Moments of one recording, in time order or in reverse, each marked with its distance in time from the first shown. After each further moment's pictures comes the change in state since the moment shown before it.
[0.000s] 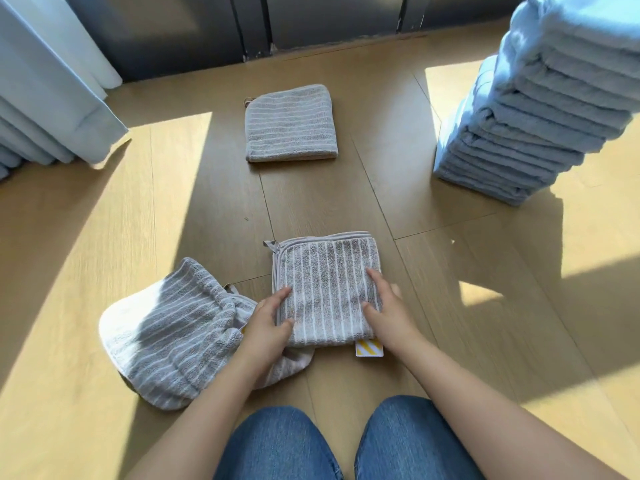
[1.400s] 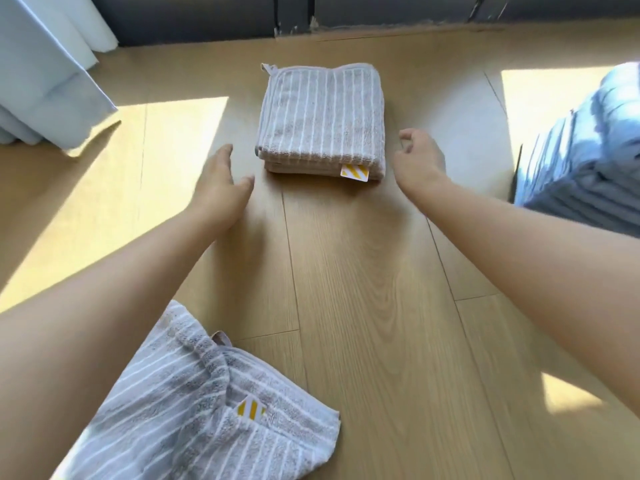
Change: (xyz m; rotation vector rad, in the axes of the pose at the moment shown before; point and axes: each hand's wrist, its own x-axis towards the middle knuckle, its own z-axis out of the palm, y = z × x) left_hand 0.206 0.064 -0.132 0.230 0.400 0.115; right_hand 0.215 -0.159 -0.063 -0.043 0.334 -0.159
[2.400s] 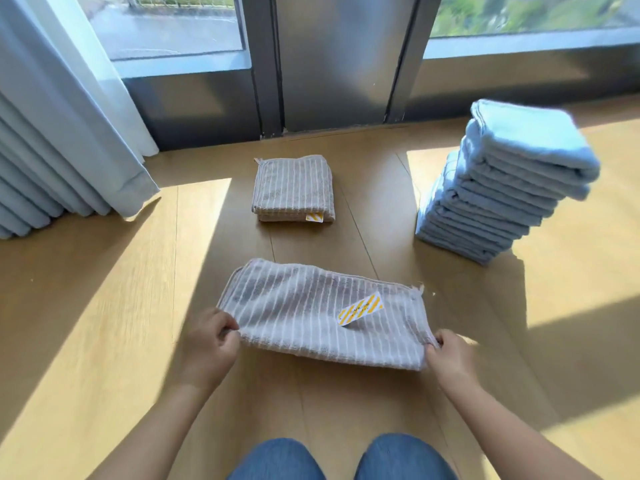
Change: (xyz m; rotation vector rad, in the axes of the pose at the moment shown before) left_hand -0.232 -0.025 -0.039 -0.017 0.077 0.216; right_hand -0.251 0.136 -0.094 -0.129 0.050 0.373
